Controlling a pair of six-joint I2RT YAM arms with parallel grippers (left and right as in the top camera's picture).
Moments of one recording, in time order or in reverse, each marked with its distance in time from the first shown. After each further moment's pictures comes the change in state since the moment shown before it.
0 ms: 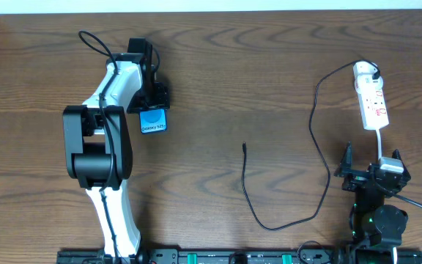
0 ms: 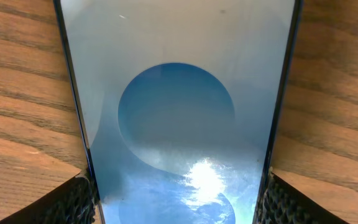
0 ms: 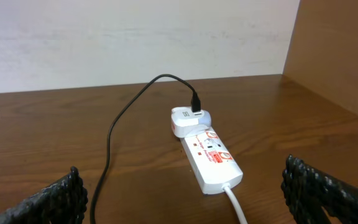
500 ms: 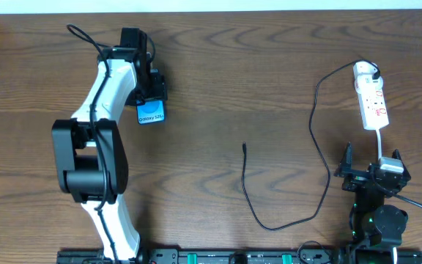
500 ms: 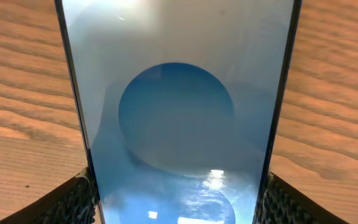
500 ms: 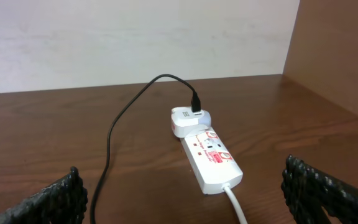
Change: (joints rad) left arm 0.000 -0.130 0.000 -0.002 0.011 0.000; right arm 0.000 0.000 0.000 0.000 0.000 0.000
